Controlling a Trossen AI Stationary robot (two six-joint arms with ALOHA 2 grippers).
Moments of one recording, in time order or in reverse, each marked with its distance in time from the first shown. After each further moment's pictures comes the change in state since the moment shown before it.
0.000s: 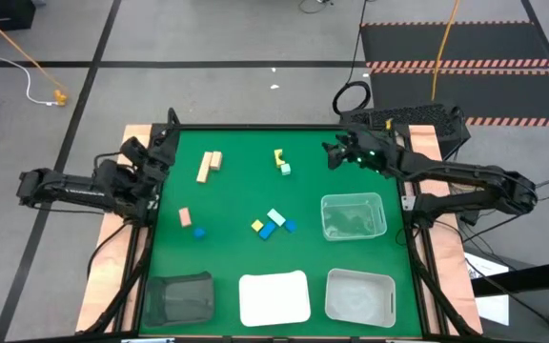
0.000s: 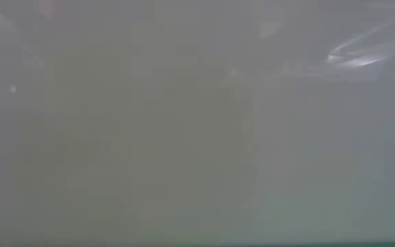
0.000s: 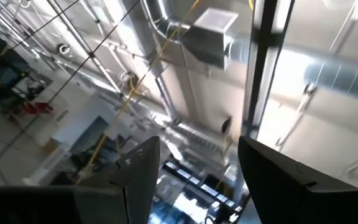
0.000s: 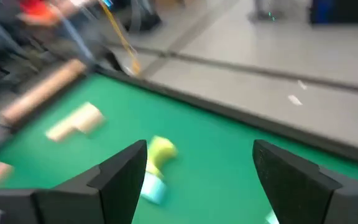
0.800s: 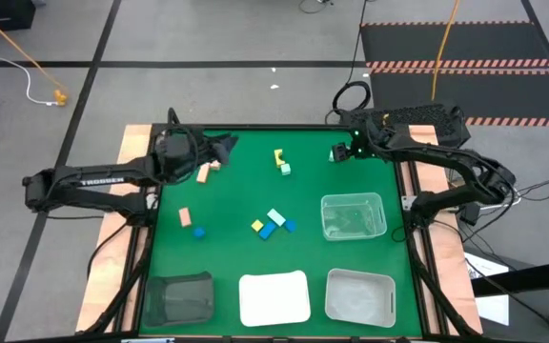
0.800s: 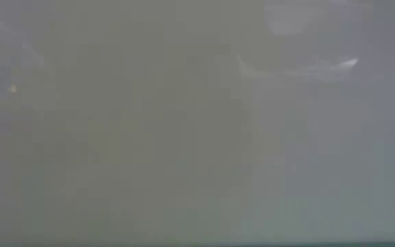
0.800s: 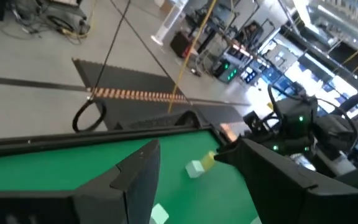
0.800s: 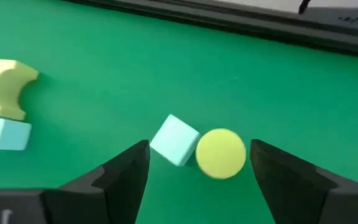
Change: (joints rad) left arm 0.311 0.316 0.251 -0.878 0.177 -0.474; right arm -0.300 0.236 0.026 -0.253 -0.190 0.025
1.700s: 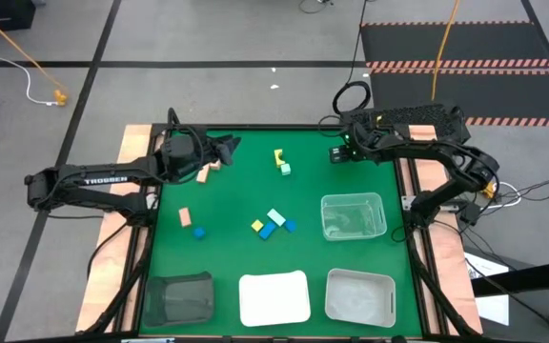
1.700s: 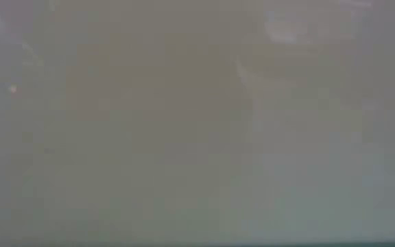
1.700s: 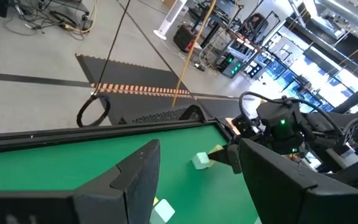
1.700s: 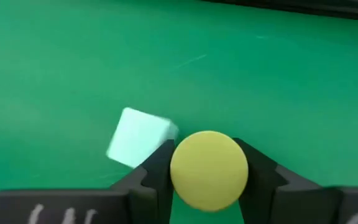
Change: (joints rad) left arm 0.005 0.025 0.000 0.008 0.005 0.001; right arm 0.003 0.163 -0.002 0.036 0.086 0.093
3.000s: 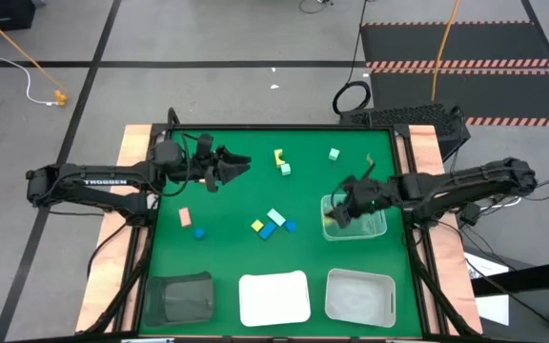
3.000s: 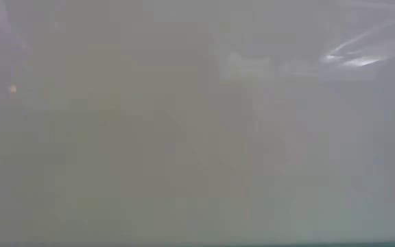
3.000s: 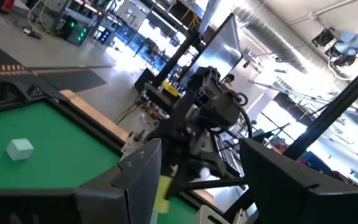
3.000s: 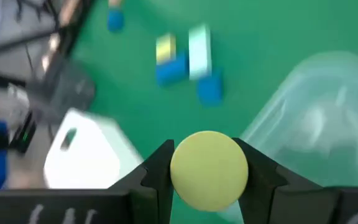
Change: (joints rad) left arm -0.106 0.000 -0.001 0.310 0.516 0.017; right arm 0.840 -0.467 0.002 -0.159 -0.207 0.470
